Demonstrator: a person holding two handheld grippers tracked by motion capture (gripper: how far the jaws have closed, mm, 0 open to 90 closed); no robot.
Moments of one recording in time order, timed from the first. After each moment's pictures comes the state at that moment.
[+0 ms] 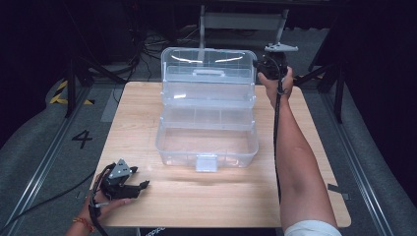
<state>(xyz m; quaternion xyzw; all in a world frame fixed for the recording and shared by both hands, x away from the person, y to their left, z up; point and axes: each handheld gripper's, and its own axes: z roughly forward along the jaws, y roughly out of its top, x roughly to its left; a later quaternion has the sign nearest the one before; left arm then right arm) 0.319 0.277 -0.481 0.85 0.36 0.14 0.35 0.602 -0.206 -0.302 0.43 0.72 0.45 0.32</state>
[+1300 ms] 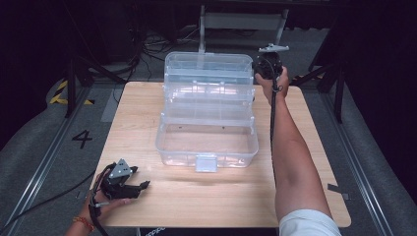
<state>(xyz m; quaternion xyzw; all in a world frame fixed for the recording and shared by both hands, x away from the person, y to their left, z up) 0.319 0.277 -0.481 0.85 0.36 0.14 0.35 0.628 -0.202 -0.322 0.44 0.73 0.41 0.31</state>
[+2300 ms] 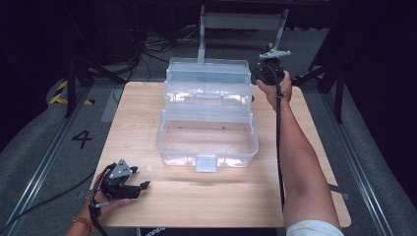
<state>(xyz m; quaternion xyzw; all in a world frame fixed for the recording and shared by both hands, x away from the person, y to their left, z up) 0.319 0.277 -0.481 0.85 0.36 0.14 0.35 0.603 -0.205 -0.322 0.41 0.76 0.40 0.31</state>
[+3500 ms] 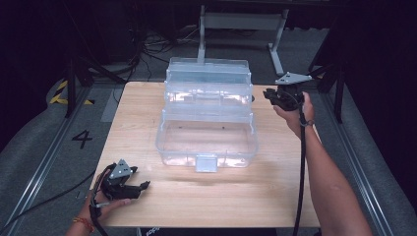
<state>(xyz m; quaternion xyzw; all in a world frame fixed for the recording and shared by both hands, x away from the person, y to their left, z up) 0.318 0.276 -0.481 0.85 0.36 0.14 0.35 0.508 -0.243 -0.328 0.35 0.80 0.39 0.30</state>
